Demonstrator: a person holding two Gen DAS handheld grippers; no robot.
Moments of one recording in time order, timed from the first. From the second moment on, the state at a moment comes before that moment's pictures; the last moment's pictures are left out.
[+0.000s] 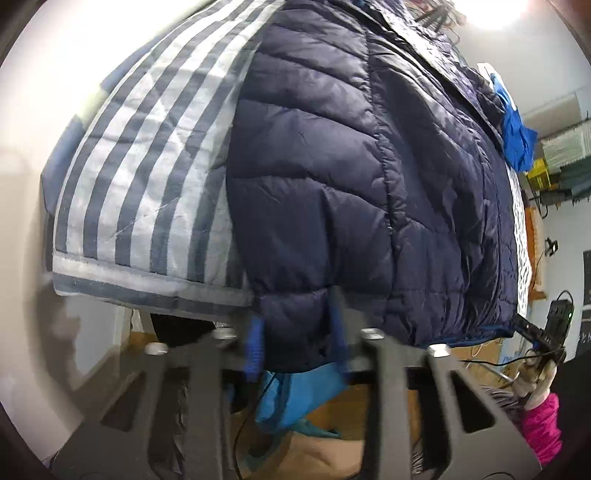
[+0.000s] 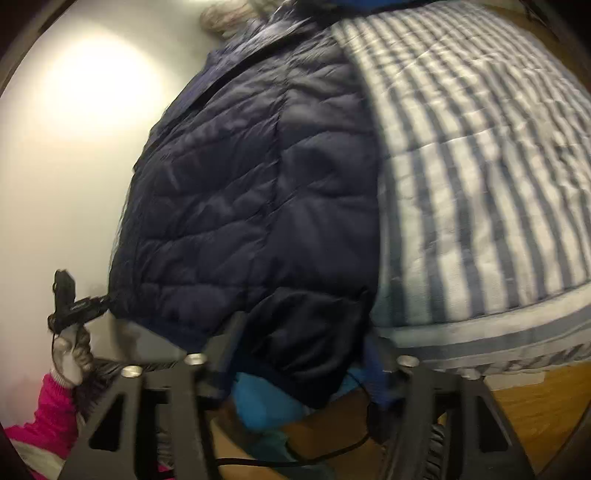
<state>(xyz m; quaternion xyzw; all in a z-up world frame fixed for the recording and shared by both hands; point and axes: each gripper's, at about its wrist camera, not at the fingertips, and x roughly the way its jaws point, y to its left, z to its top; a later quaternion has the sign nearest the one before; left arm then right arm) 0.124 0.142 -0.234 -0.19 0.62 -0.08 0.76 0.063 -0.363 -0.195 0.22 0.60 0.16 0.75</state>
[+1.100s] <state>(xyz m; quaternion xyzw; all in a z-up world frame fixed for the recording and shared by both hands) 0.094 0.176 -0.024 -0.25 0.37 -0.12 0.89 0.048 -0.389 -0.006 0.25 0.31 0.22 0.89</state>
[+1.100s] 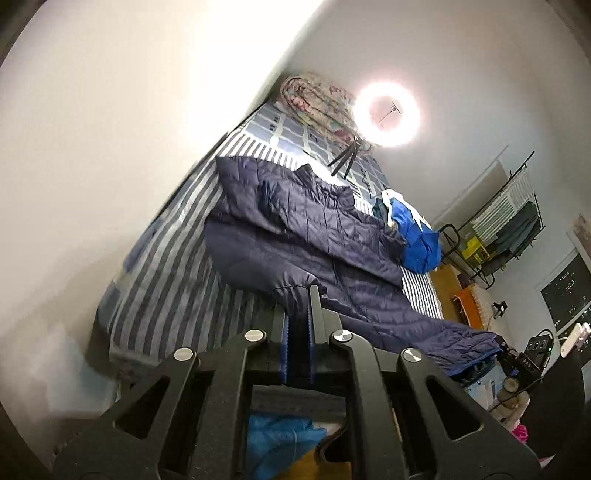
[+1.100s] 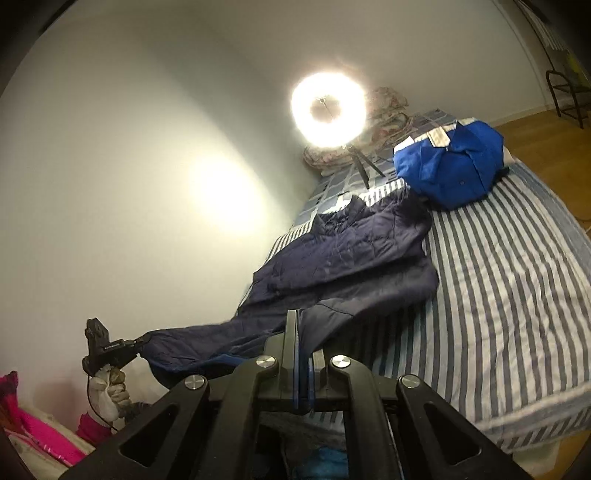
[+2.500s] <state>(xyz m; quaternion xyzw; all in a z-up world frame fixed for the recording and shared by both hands) 0.426 0.160 -0.141 -0.17 0.47 -0.06 0.86 0.358 -0.422 -0.136 0.21 0.45 0.13 0.86</state>
